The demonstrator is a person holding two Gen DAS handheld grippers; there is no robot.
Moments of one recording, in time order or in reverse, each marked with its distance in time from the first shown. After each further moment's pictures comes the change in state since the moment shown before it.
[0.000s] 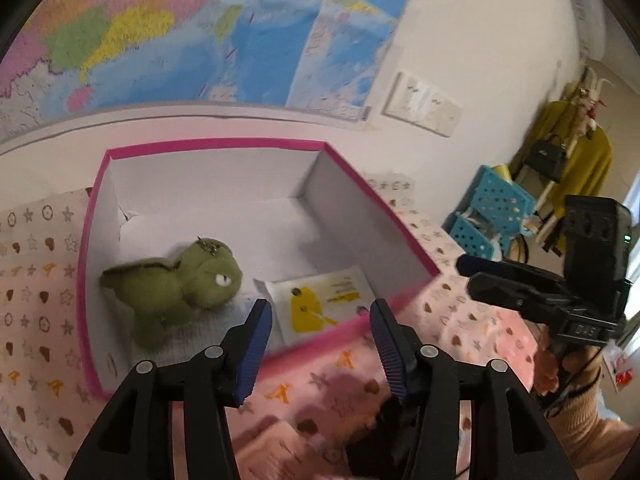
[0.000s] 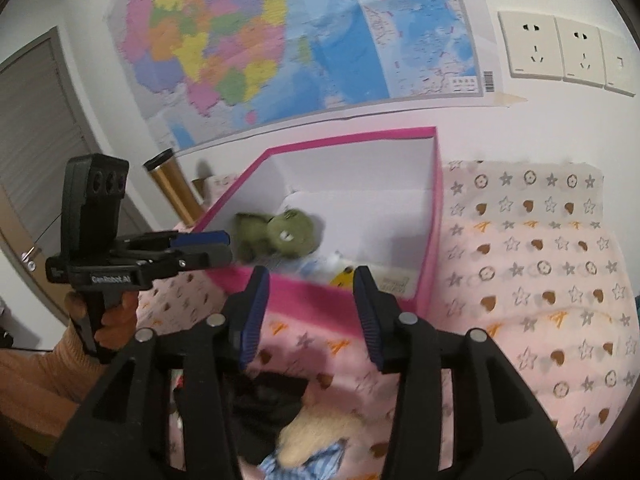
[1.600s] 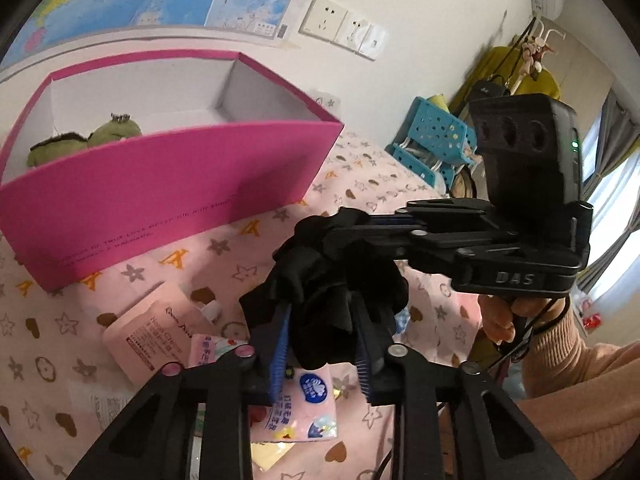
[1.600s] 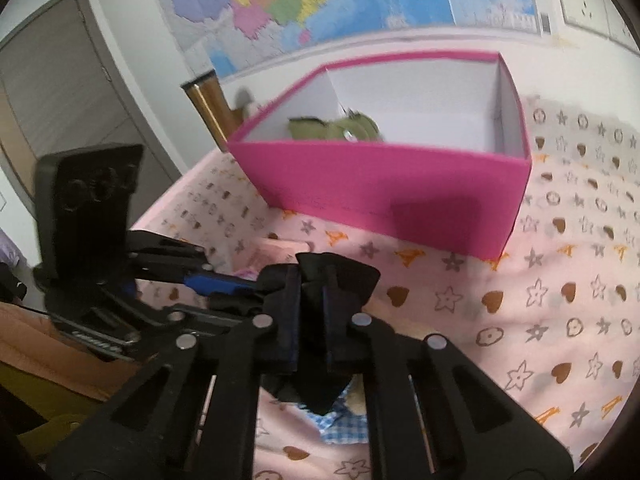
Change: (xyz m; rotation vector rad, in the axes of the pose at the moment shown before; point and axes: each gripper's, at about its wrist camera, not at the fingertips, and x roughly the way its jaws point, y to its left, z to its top) left arm 0.002 -0.047 -0.110 0.096 0.145 -0.195; right arm 0.029 0.043 -0.064 -0.075 0.149 0.096
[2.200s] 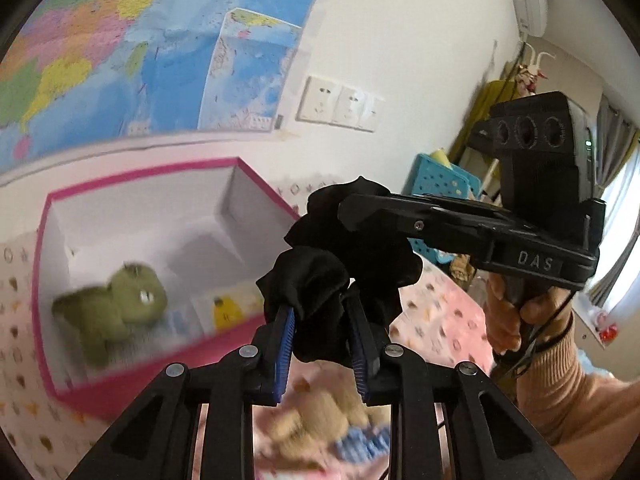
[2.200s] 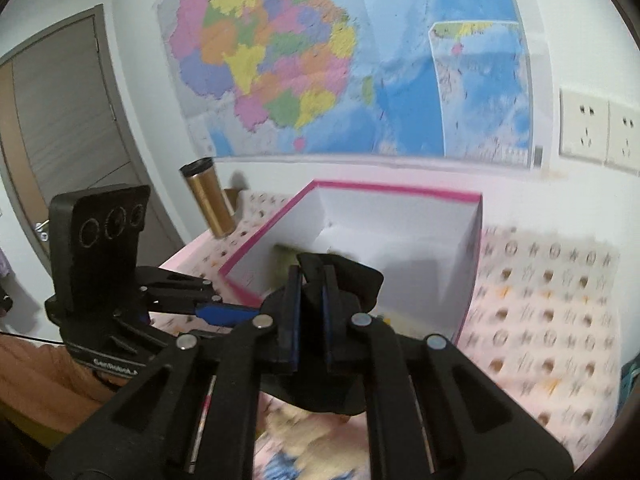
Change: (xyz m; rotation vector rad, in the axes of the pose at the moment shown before) left arm -0.035 -0.010 0.086 0.069 -0.174 0.040; right arm -0.046 -0.017 0.108 -0.084 -0.194 -0.051
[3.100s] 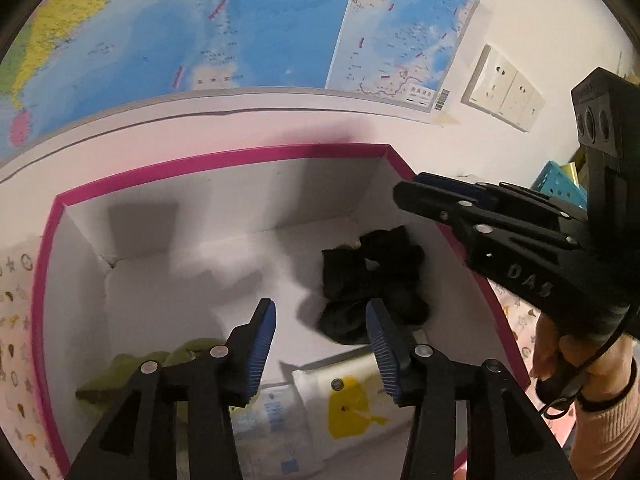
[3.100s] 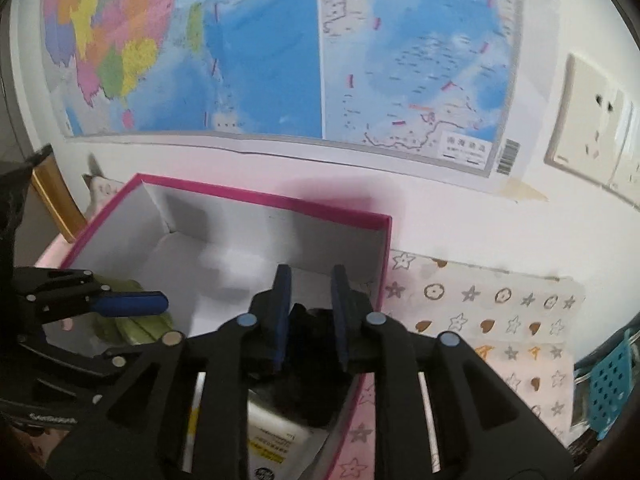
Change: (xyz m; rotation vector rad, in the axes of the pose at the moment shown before) left arm 0.114 0.107 0.079 -0.189 0.173 0.314; right arm 0.125 -0.111 0.043 0.031 0.150 -0.352
